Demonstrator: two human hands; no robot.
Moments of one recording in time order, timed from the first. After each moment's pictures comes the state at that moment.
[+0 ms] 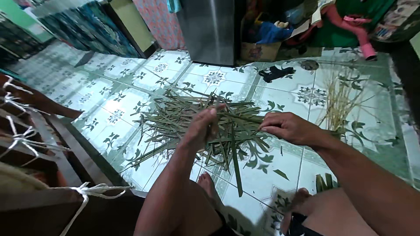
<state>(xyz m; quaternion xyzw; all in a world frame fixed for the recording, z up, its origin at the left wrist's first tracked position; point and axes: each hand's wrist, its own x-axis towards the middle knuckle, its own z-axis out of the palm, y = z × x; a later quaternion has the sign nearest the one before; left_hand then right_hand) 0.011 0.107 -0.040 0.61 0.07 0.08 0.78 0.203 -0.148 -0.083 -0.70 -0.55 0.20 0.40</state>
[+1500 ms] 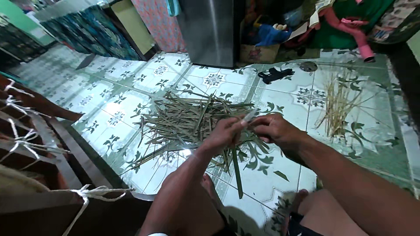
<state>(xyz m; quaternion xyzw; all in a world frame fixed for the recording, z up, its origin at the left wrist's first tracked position) 0.042 0.060 -0.049 0.70 0.09 -0.02 0.71 0.171 -0.121 -0.076 -0.61 -0.34 0.40 0.59</state>
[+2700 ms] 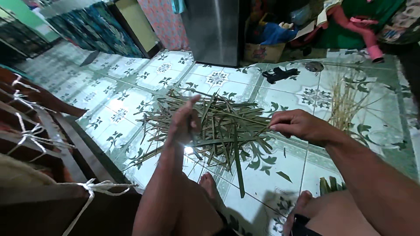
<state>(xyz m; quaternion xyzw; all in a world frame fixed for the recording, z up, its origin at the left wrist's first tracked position) -0.014 0.149 -0.032 0.58 0.05 0.15 0.80 0.211 -0.151 -0.076 -0.68 -0.49 0.29 0.46</state>
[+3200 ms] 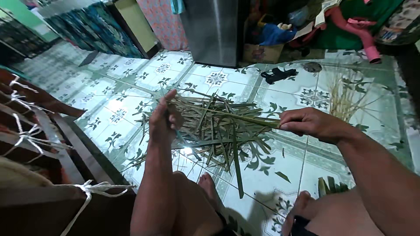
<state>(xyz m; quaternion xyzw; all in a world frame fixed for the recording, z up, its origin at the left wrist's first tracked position) -0.029 0.176 -0.012 0.55 0.03 0.26 0.79 0.238 -0.178 -0.078 -0.68 -0.50 0.29 0.44</state>
